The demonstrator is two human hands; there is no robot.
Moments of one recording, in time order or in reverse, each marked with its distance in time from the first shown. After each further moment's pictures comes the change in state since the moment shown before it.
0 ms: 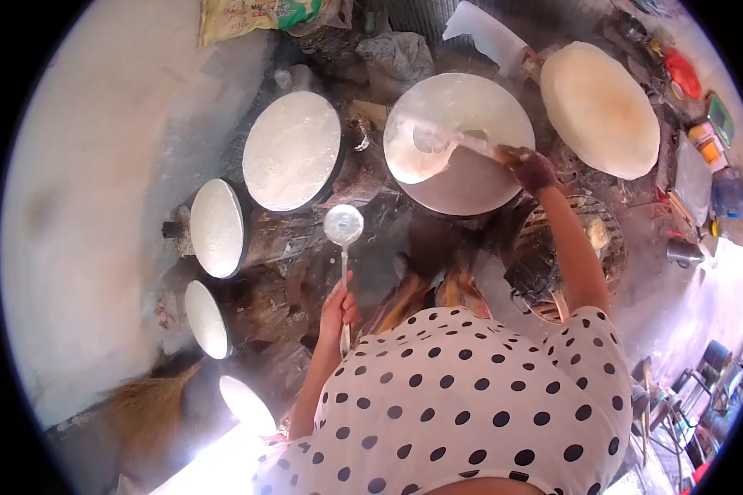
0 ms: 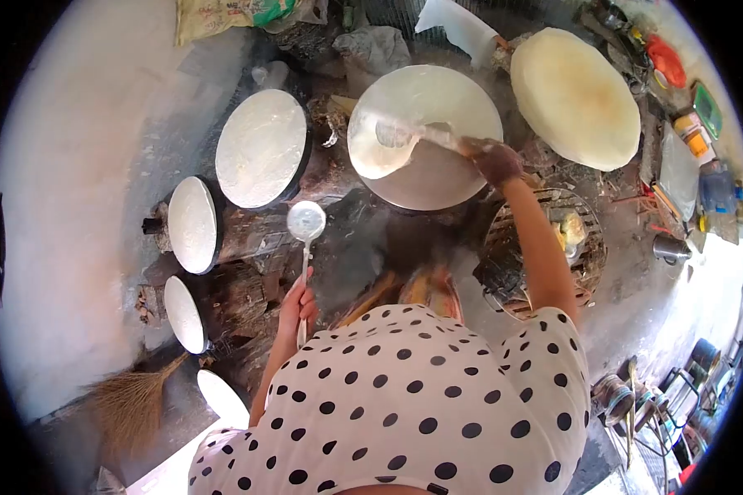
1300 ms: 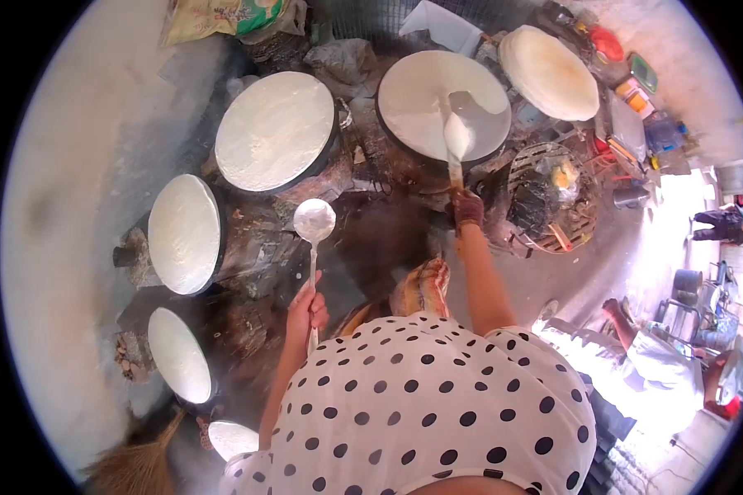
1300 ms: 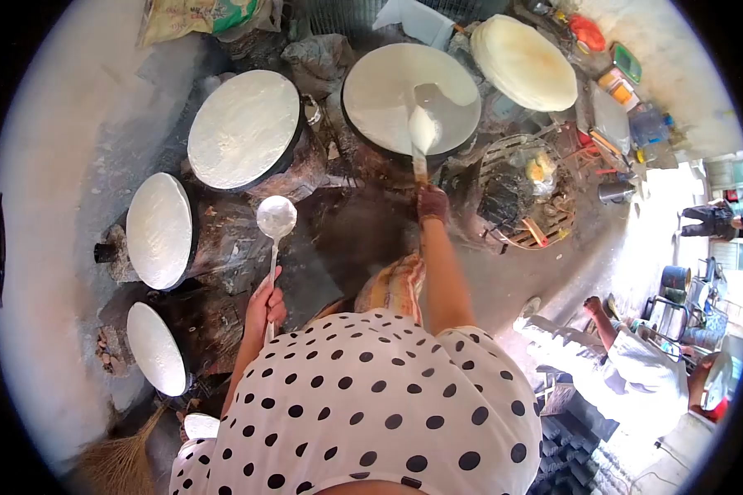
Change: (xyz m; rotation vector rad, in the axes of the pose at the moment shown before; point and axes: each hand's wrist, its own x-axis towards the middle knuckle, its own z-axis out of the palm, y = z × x) left_hand -0.016 0.042 -0.198 0.063 -0.268 -0.096; right_hand -0.073 -0.187 0.236 0.410 0.660 0.766
